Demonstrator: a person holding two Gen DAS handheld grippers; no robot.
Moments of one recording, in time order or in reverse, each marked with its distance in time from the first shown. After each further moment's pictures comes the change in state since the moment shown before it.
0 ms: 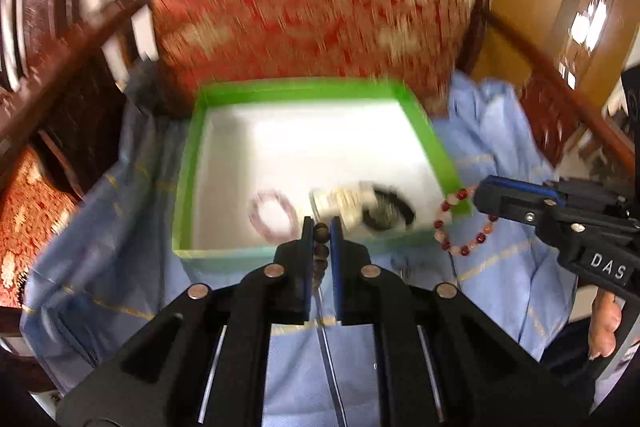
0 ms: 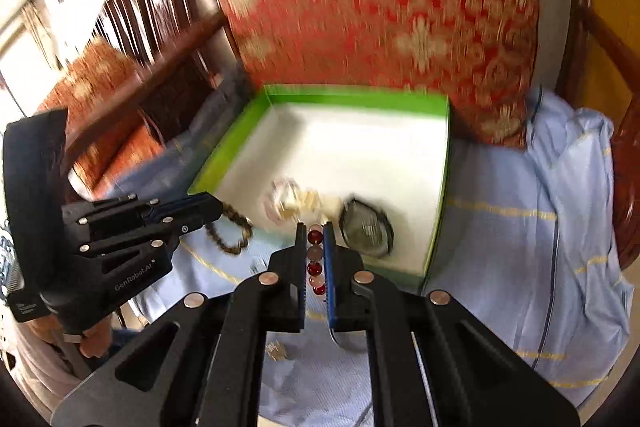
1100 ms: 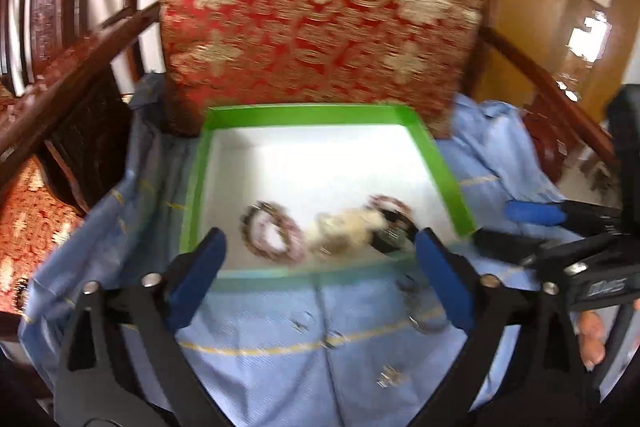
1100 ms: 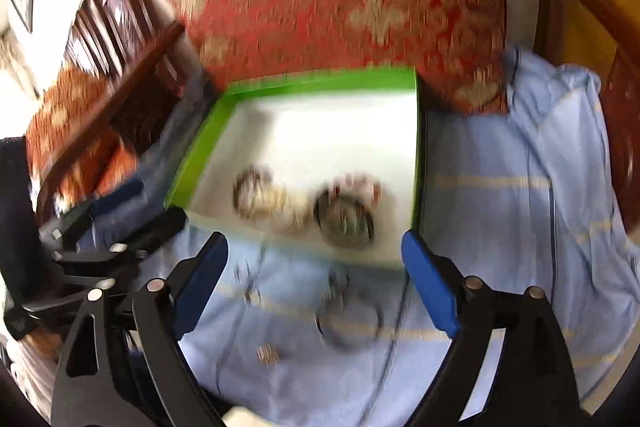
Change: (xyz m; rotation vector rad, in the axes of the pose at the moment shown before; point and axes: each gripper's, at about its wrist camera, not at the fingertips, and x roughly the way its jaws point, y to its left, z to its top) left arm 0.005 0.000 -0.008 0.008 -0.021 -0.035; right arm 0.020 -0.029 -0.014 0.110 0.117 -0.062
